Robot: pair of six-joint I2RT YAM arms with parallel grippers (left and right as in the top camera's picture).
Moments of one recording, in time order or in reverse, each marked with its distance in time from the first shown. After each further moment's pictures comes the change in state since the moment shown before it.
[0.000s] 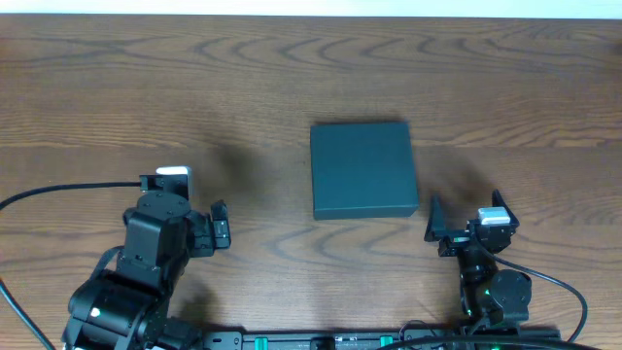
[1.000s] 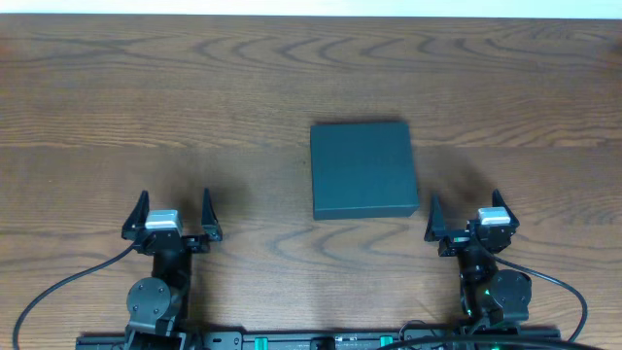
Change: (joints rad) left arm 0.168 -0.700 -0.862 0.981 0.015 0.283; right arm 0.000 0.000 0.000 0.000 0.000 0.000
